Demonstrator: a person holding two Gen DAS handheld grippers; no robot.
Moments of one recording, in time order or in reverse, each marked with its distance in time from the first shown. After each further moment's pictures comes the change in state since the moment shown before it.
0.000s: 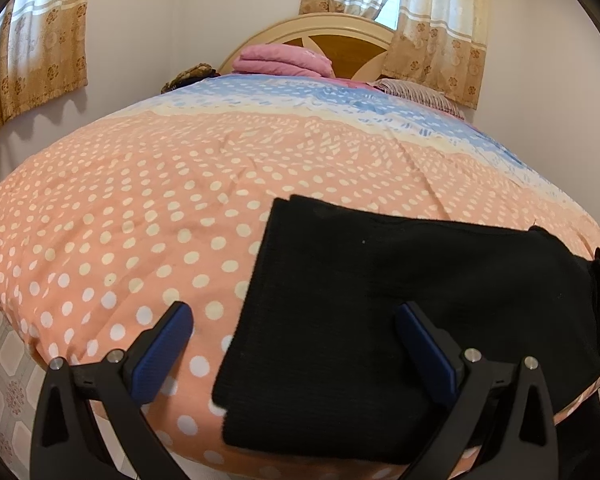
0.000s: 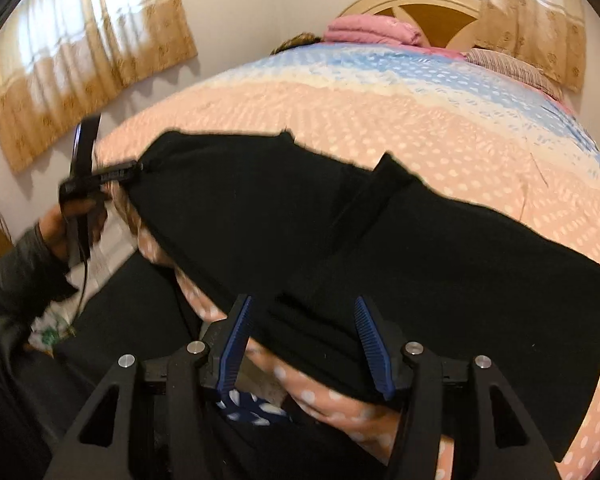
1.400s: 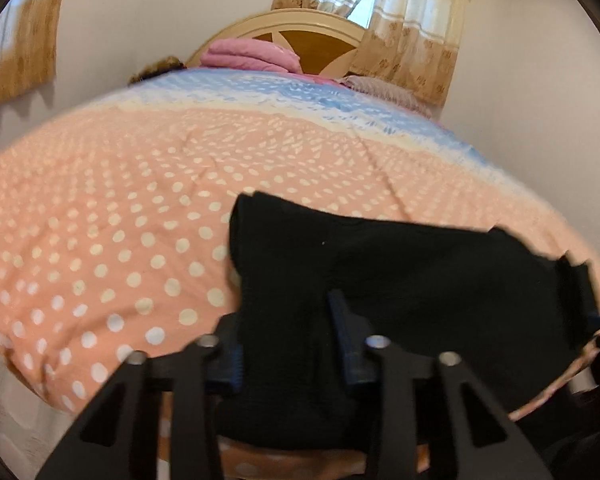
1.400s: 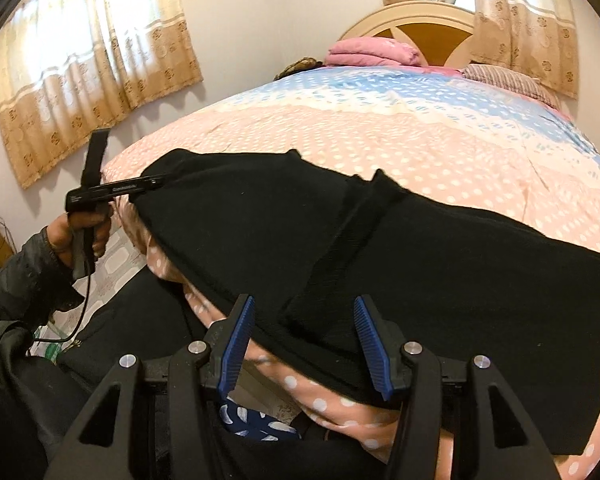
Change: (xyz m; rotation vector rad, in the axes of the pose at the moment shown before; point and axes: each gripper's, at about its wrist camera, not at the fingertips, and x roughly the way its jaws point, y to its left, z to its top) left arm -0.001 0.004 0.009 -0.040 0.031 -0.200; right arm -0.015 -0.009 -0.011 0.053 -0.136 0.055
